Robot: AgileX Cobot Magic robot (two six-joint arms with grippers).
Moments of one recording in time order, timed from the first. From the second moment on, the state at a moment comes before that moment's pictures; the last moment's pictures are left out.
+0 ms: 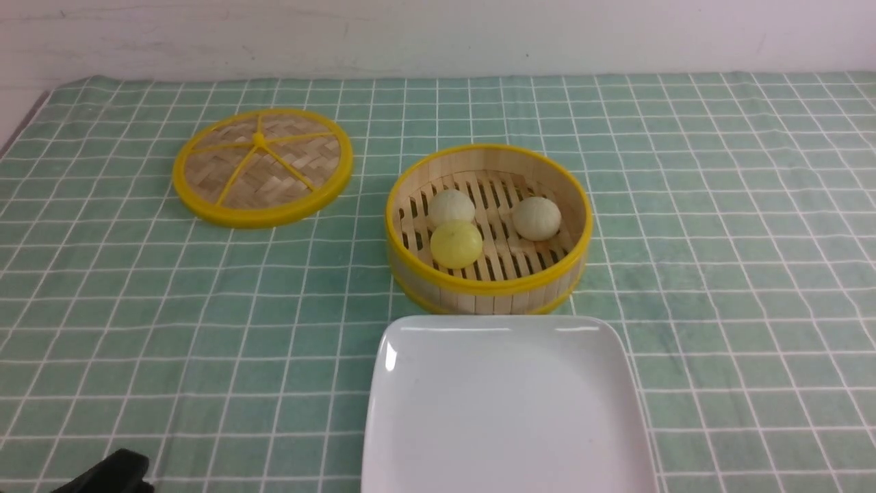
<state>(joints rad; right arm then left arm) 0.13 -0.01 0.02 0.64 0.22 0.58 -0.06 -0.01 0.03 -0.70 0.30 -0.79</state>
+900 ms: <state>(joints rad) 0.13 0.68 -0.55 0.36 0.77 0.00 -0.06 0.60 -0.47 -0.67 0.76 -0.04</state>
